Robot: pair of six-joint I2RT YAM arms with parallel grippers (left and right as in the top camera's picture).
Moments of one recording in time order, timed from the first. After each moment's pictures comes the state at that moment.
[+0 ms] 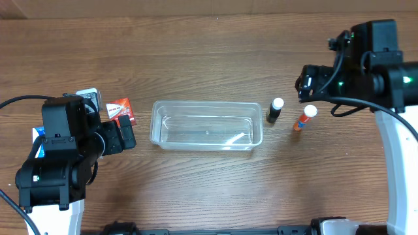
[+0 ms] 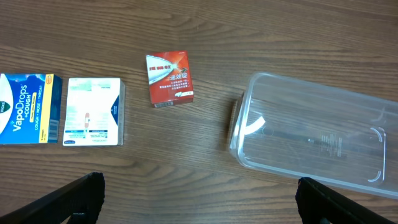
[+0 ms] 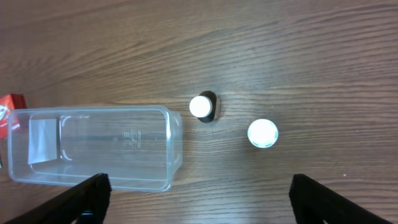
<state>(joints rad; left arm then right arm) 0.05 1.01 1.24 -1.18 0.01 -0.17 0.08 1.49 1.79 -1.42 -0.14 0.21</state>
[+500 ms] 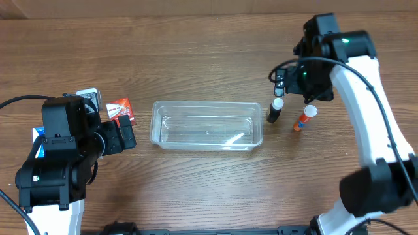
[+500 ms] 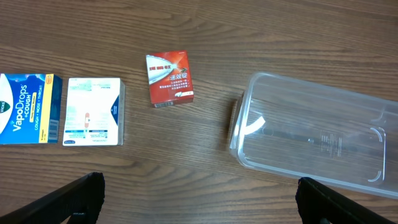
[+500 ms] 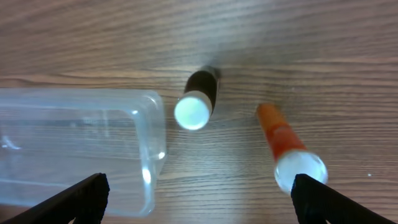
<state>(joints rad) 0.05 1.01 1.24 -1.18 0.01 -0.17 0.14 1.82 1.79 -1.42 -0.11 0.20</state>
